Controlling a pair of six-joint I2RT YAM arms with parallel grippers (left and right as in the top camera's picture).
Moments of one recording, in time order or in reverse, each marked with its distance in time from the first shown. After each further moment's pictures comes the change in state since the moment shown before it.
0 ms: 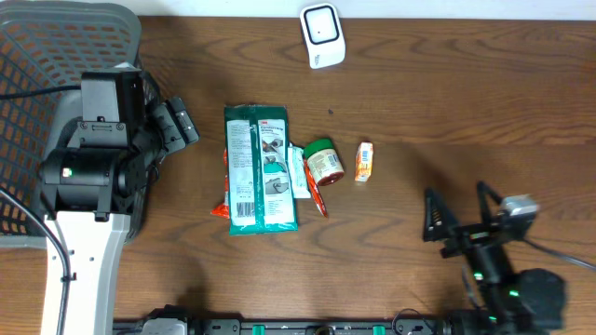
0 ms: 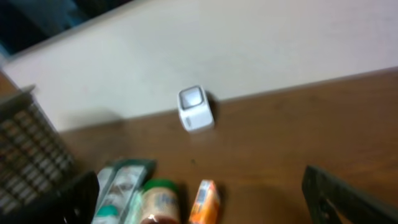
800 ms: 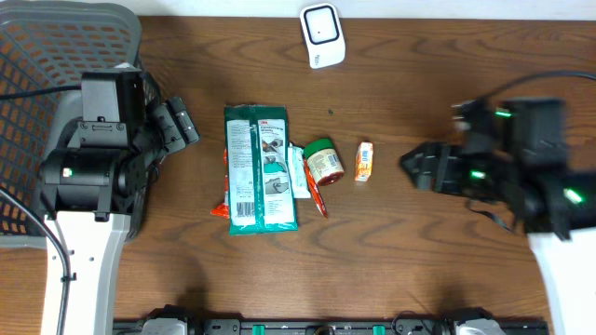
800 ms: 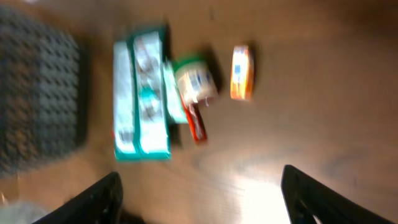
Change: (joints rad) left arm 0.000 0.000 -0.001 0.000 0.001 0.000; right arm 0.135 1.039 1.000 -0.928 -0.114 -0.006
